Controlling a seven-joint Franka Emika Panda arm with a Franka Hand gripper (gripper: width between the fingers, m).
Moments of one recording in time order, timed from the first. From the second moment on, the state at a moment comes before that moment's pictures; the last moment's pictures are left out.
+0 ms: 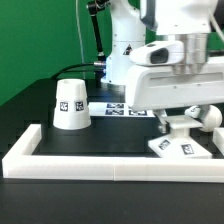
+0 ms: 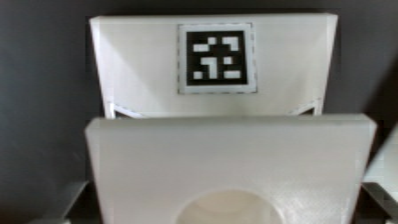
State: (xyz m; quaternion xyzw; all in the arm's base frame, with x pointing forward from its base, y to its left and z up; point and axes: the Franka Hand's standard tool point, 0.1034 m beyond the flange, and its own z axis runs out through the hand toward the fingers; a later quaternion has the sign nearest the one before) arm 0.571 0.073 0.044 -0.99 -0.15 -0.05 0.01
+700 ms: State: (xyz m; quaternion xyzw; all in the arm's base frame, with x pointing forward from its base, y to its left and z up) arm 0.571 0.073 0.044 -0.99 -0.15 -0.05 0.01
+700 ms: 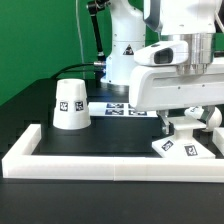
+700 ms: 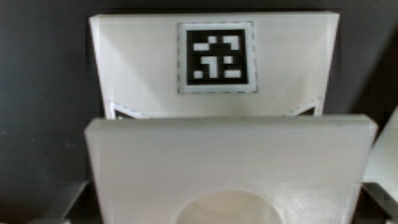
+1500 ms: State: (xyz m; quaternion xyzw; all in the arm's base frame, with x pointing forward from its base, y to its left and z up) arm 0.584 0.082 0.045 -0.99 -0.13 -0.06 0.02
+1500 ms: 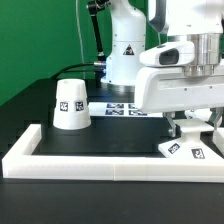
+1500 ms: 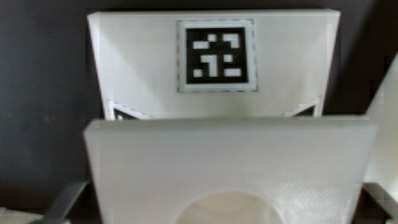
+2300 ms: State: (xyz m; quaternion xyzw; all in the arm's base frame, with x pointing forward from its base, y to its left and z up) arm 0.600 0.103 0.044 -1.00 0.00 -0.07 0.03
